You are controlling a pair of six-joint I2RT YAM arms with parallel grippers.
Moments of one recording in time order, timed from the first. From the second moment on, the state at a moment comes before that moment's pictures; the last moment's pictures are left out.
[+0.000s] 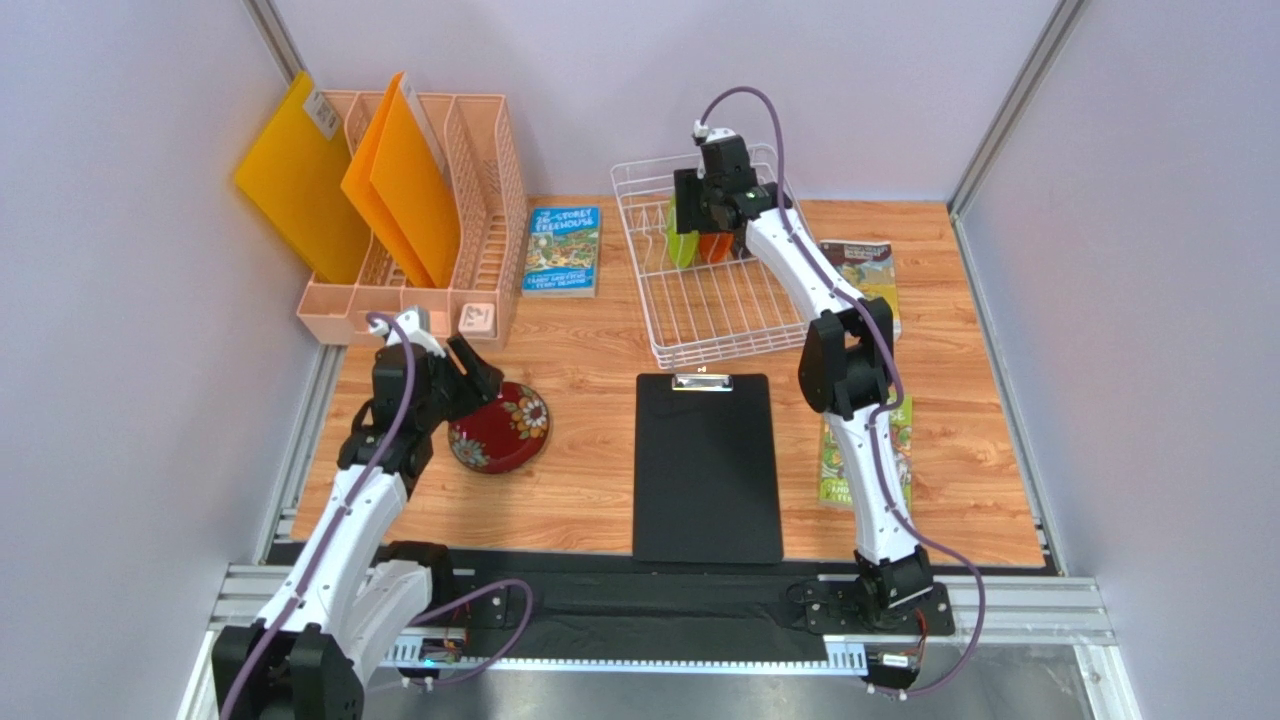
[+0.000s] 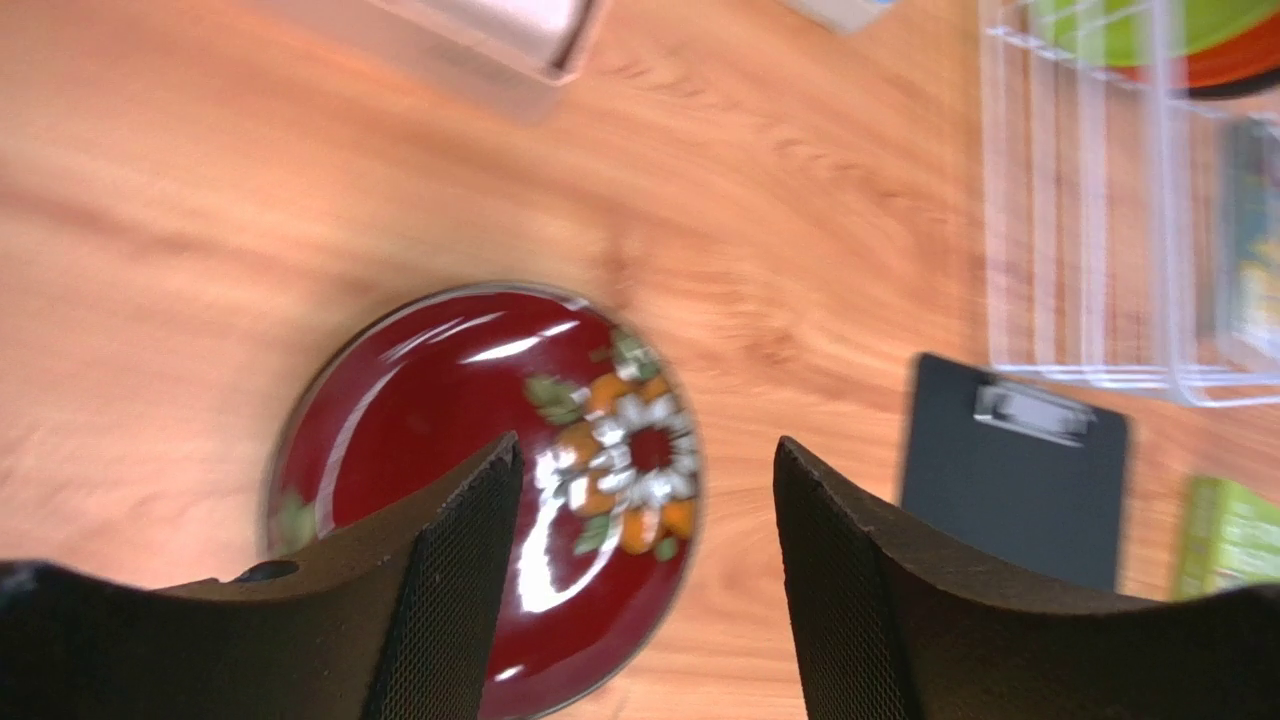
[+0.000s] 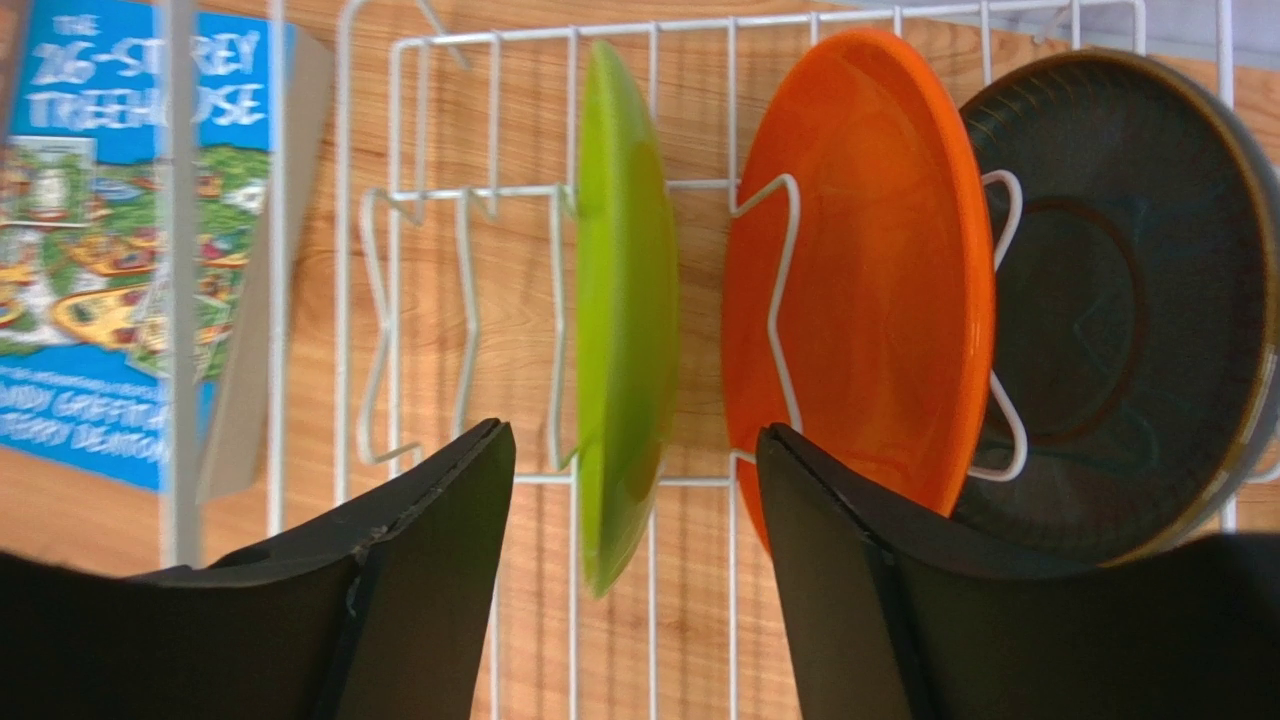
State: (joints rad) left arm -0.07 0.84 0.52 -0.23 0.06 -0.53; right arm 0.37 2.45 2.39 -0.60 0.06 0.19
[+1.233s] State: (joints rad) left arm -0.26 1.41 0.84 0.12 0.26 -0.55; right arm 0.49 2.40 2.21 -0.35 0.55 -0.05
